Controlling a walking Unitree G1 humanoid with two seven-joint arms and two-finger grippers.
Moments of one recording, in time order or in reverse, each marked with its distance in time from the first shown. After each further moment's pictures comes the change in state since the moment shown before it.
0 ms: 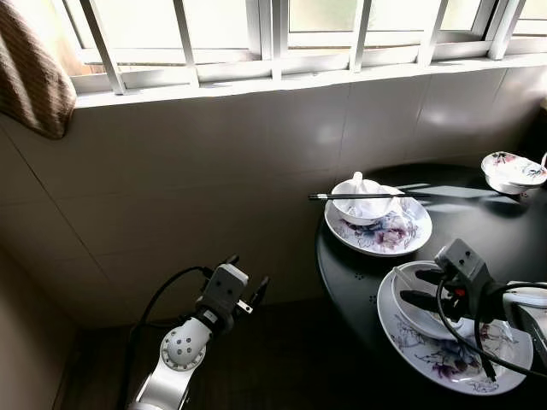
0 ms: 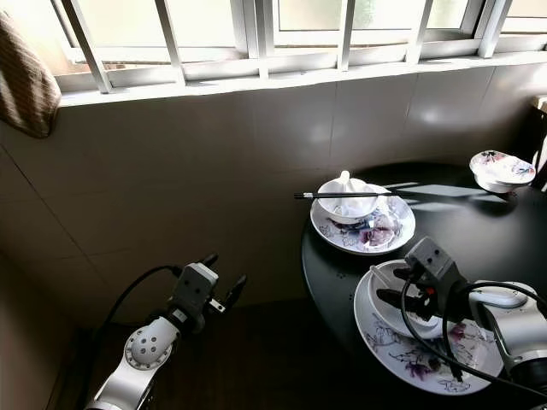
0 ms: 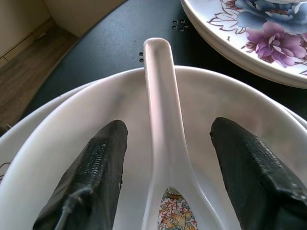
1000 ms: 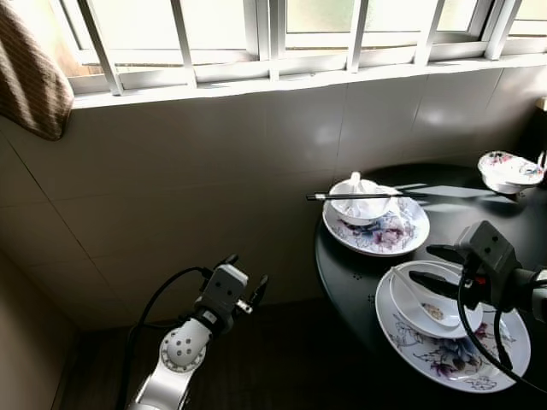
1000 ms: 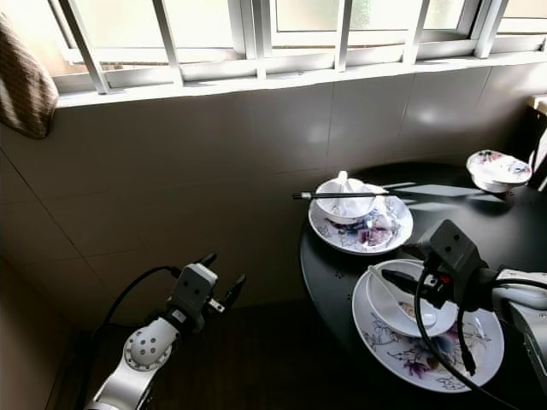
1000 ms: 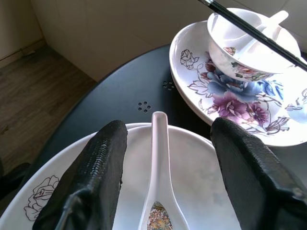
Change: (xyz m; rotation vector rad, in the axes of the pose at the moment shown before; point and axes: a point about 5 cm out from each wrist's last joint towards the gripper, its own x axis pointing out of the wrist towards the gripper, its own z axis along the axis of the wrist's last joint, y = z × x) left arm -0.002 0.000 0.002 0.010 -0.015 0.012; right arm -0.041 0.016 0.039 -0.152 -0.133 -0.050
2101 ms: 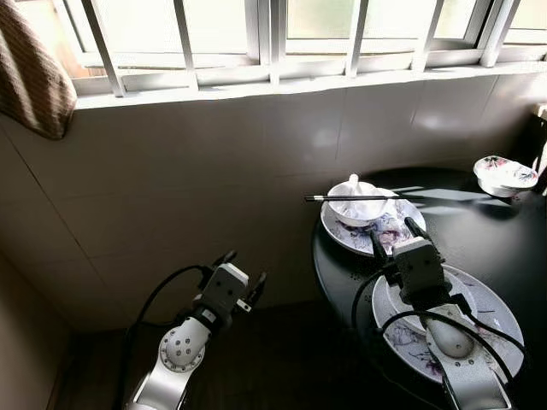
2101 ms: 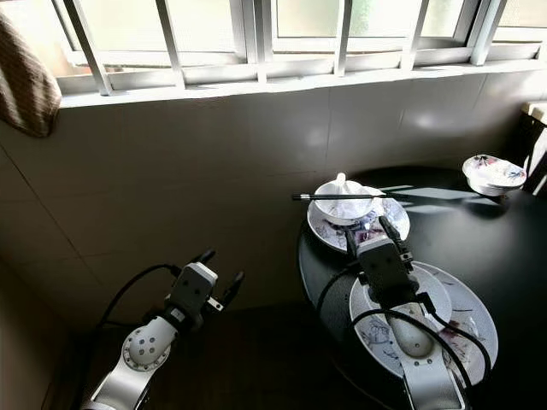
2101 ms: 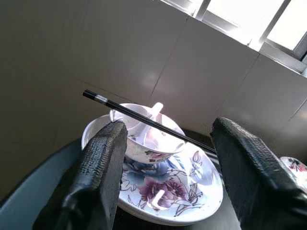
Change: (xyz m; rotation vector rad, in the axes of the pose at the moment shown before) left arm 0.000 0.002 0.004 0.057 -0.015 0.013; right arm 0.068 0.061 0.011 -0.074 -0.383 -0.668
